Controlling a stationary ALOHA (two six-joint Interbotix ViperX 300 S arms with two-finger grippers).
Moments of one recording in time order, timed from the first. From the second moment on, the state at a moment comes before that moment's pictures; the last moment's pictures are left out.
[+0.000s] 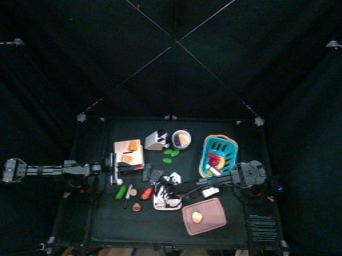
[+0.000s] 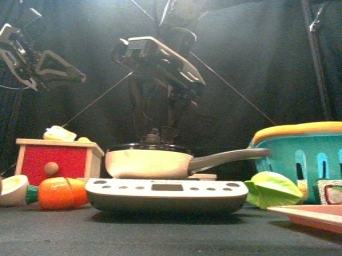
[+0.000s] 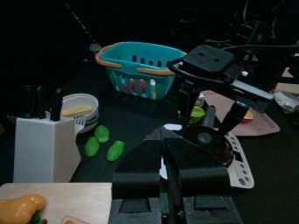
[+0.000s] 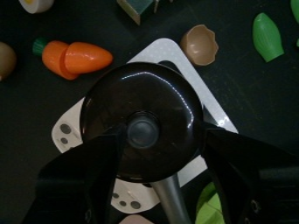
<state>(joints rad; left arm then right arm) 0.14 -0.90 1.30 0.00 -0.30 0.00 0.13 0.33 -0.03 -0.35 0.97 0.90</state>
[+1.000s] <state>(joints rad) 0.14 -0.90 1.30 0.00 -0.30 0.00 0.17 -0.06 0.37 -0.44 0.78 1.22</state>
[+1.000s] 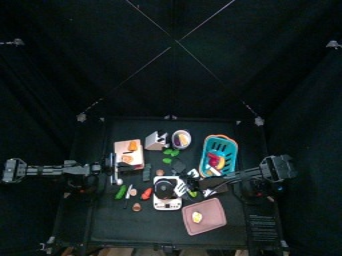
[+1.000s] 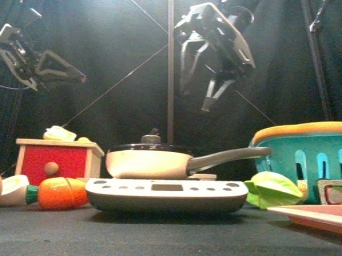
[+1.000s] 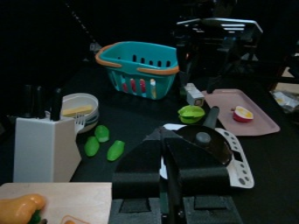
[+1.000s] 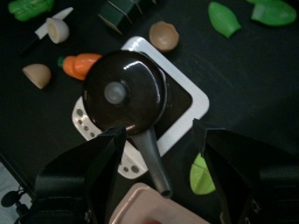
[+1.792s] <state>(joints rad) 0.14 -0.90 1.30 0.00 -0.30 0.00 0.31 -0.21 0.62 -0.29 0.95 1.36</state>
